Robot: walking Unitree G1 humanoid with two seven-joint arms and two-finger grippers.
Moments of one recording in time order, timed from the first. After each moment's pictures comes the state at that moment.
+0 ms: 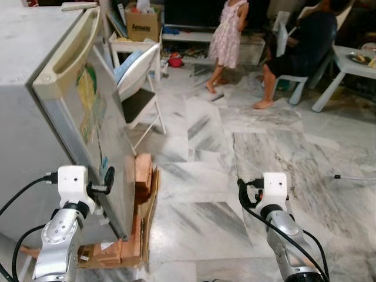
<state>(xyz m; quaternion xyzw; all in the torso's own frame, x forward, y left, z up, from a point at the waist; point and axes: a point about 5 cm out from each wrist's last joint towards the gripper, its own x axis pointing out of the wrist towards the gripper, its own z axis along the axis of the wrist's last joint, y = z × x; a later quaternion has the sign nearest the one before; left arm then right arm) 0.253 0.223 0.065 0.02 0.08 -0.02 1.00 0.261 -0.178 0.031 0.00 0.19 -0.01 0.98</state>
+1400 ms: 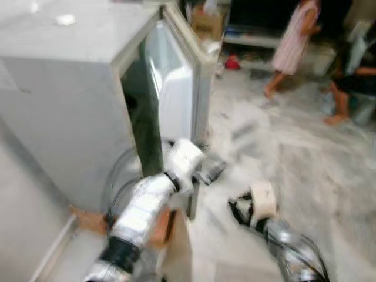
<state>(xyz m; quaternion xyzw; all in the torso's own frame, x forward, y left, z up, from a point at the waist) 0.305 0.096 0.099 0.04 0.03 -0.33 0.94 0.236 -0.177 0.003 -0.04 0.30 0.07 0.95</state>
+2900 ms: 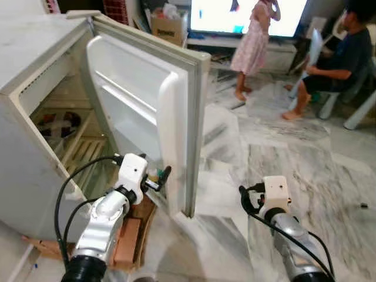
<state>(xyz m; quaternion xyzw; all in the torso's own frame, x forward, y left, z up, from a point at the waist) 0.282 0.155 0.068 0.07 0.07 -0.22 0.97 0.264 -0.159 0.025 -0.01 0.22 0.05 0.97</state>
